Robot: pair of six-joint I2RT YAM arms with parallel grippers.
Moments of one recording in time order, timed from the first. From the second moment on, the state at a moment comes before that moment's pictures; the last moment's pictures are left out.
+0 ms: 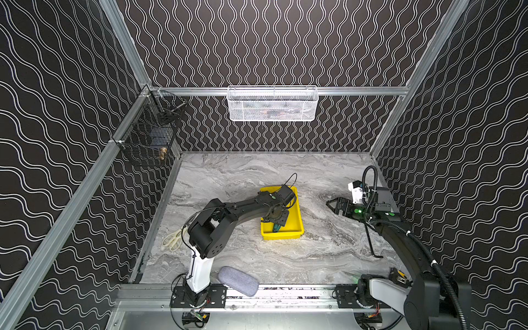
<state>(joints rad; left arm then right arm) -0.82 1.96 1.38 -0.65 -0.10 -0.39 -0.05 1.14 0.71 -0.39 -0.58 0.25</state>
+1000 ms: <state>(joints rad) -0.81 1.30 1.21 -0.59 -0.49 -0.22 0.08 1.13 0.82 -0.23 -0.48 0.39</state>
